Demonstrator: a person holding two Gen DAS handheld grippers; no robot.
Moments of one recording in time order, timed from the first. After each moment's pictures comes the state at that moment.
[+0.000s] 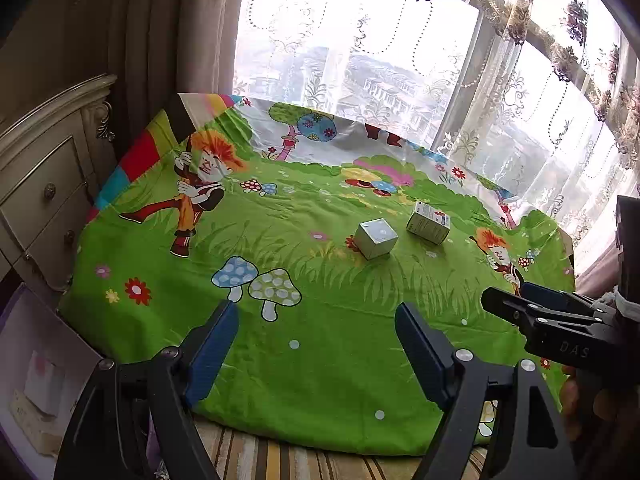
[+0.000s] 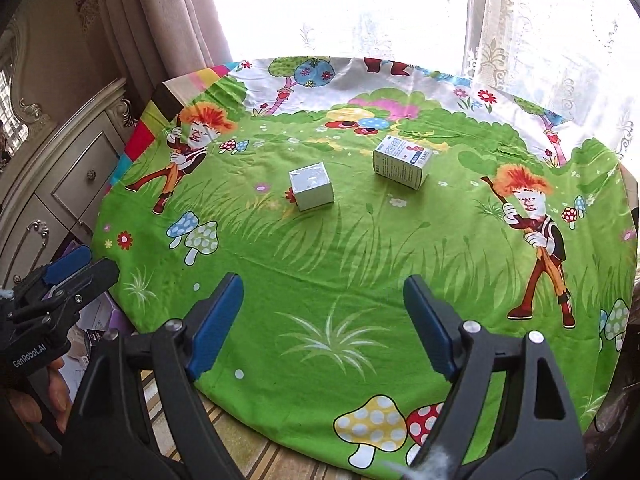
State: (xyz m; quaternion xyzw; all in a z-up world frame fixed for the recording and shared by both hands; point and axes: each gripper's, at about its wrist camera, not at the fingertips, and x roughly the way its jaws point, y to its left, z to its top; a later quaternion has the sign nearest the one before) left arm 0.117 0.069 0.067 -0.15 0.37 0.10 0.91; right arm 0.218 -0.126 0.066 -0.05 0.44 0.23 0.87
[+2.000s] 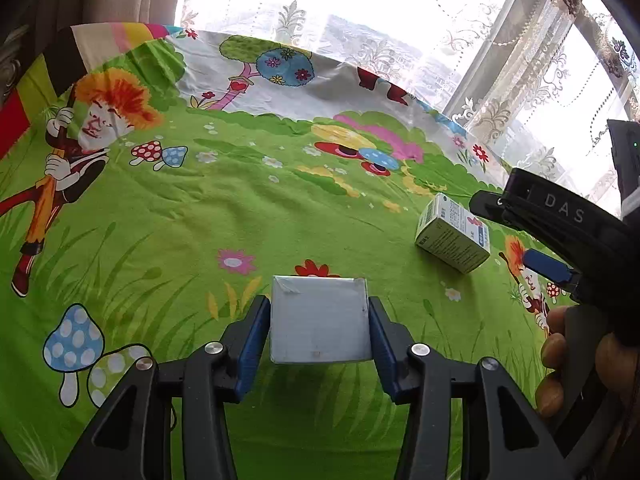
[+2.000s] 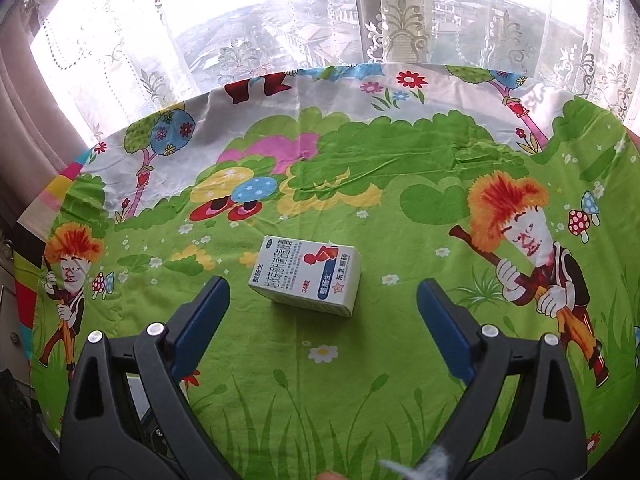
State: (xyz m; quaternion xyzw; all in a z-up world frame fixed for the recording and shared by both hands) left arm 0.280 0.063 -0.028 -0.19 0.42 0.07 0.89; right arm 0.402 -0.112 0.004 0.06 0.45 0.07 0.89
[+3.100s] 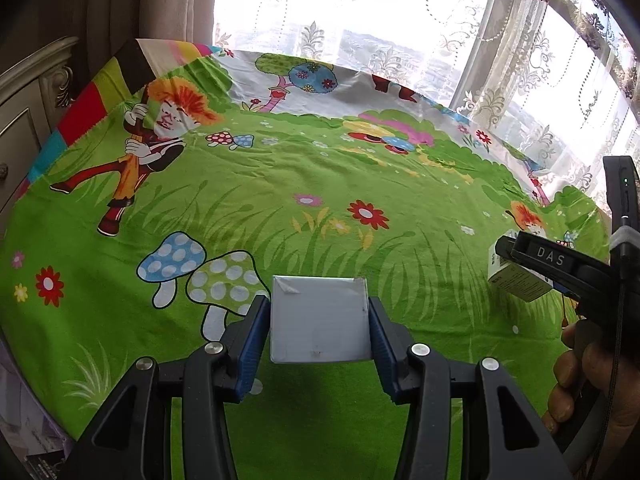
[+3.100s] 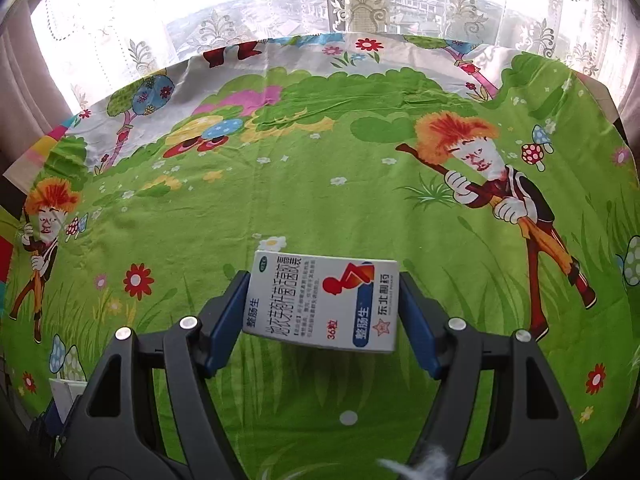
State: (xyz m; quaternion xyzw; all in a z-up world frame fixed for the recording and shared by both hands) left arm 0.185 0.063 -0.023 -0.14 0.40 0.11 0.90; right arm 0.306 -0.140 -0.016 0.04 0.46 0.03 0.89
